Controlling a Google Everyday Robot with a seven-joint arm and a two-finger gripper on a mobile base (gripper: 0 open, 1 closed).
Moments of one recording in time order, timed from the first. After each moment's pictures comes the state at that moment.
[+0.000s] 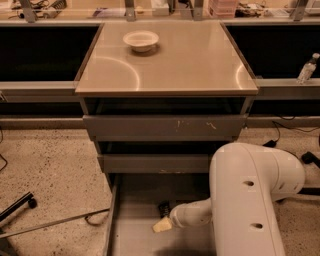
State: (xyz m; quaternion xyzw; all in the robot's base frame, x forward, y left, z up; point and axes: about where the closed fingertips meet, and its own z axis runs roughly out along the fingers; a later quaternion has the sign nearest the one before) arm 0.518 -0.046 0.242 -0.28 0.92 0.18 0.21
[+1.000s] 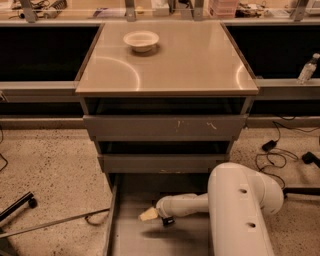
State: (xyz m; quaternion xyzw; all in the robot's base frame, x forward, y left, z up) arm 0.594 0.026 0.183 -0.29 0.90 0.22 0.24
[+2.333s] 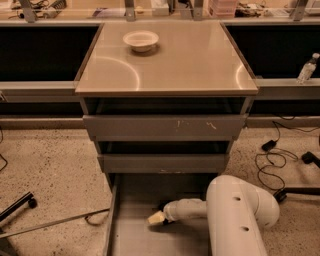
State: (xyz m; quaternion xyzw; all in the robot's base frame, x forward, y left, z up) arm 0.601 -0.014 0.115 -0.25 0.92 0.20 0.22
